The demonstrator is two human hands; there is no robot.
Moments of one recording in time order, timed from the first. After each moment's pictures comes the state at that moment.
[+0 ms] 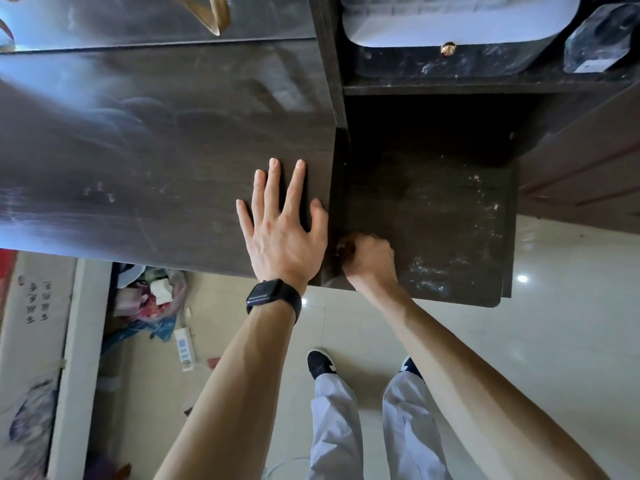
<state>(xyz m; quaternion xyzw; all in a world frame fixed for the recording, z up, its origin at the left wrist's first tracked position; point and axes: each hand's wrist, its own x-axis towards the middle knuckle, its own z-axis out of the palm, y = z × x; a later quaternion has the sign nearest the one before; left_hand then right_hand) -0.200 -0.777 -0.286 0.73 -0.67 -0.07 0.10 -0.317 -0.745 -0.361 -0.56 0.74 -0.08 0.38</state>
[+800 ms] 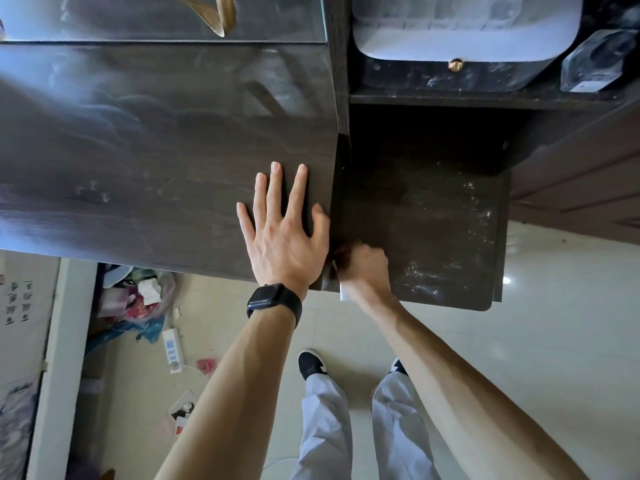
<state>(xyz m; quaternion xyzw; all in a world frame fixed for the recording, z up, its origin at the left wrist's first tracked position) -0.199 -0.776 -0.283 0.72 -0.68 -0.08 0.10 -0.308 -0.744 -0.366 -0.53 0.76 -0.04 0.38</state>
